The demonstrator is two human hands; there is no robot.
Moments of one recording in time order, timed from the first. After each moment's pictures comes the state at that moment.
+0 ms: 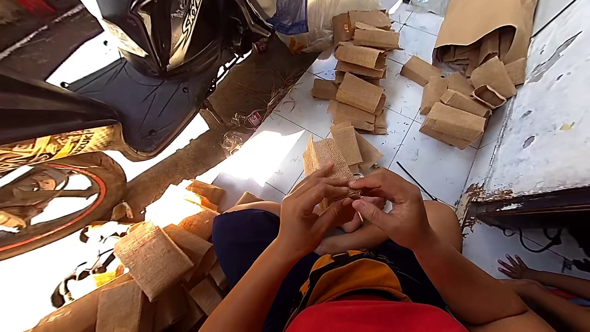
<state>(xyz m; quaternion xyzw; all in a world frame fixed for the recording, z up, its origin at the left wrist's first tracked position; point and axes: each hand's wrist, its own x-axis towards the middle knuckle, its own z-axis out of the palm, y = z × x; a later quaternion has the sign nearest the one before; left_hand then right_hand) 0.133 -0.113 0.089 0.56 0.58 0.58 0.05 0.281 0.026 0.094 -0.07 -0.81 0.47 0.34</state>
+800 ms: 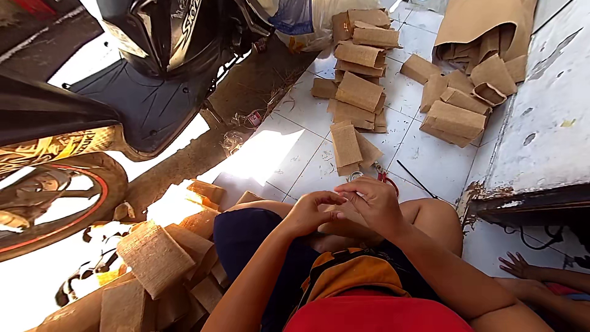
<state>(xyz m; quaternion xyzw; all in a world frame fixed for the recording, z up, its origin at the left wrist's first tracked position) 0.108 -0.108 0.022 0.49 0.65 0.41 0.41 0.264 0.024 0.056 -0.12 -0.86 0.39 0.32</state>
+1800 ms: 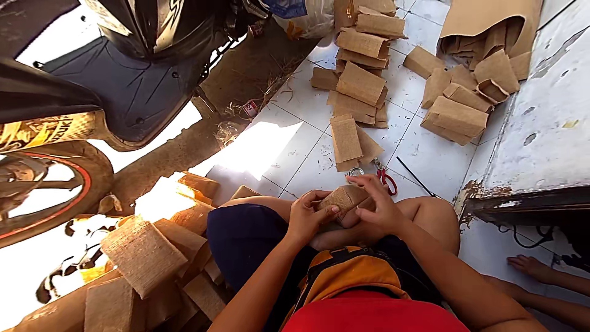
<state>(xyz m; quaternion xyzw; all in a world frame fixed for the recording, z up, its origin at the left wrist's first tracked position) 0.136 -0.120 -0.011 0.30 0.68 0.57 0.35 0.290 0.053 -0.004 -0.16 -0.85 0.48 0.14</state>
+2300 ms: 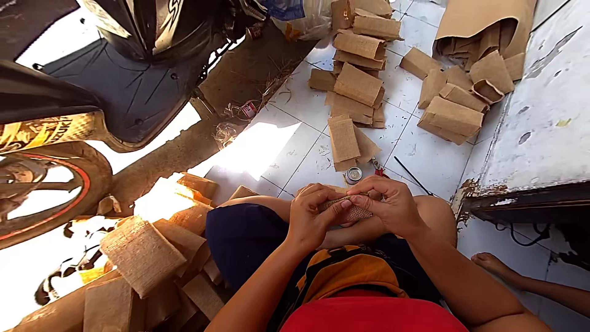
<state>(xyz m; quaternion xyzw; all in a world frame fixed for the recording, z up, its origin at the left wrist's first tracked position) 0.150 -0.118 0.046 0.44 0.67 0.57 0.20 0.290 0.035 0.062 -0.15 -0.77 0.57 0.24</state>
